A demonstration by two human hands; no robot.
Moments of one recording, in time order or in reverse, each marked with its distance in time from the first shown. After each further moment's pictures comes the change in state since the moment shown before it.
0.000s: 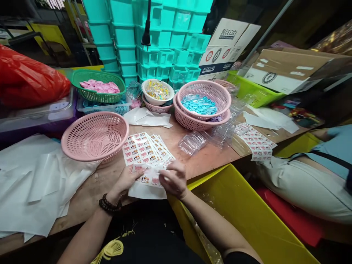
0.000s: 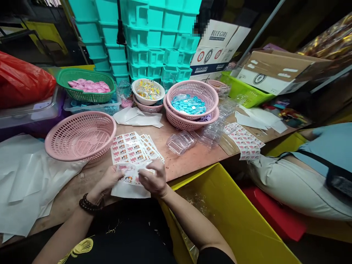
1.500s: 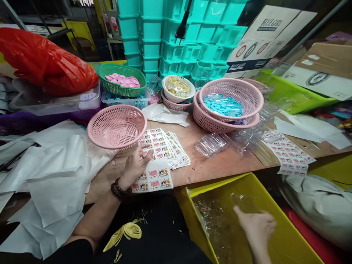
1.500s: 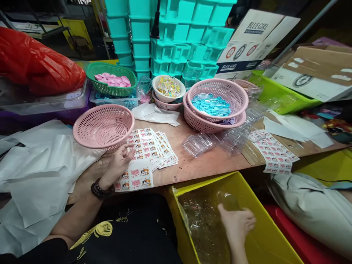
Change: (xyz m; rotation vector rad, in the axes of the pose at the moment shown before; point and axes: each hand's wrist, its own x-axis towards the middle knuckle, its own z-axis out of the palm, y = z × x) left_hand -0.017 0.042 -0.004 0.747 0.370 0.422; right_hand -0.094 0.045 -0.157 -0.841 -0.437 1.534
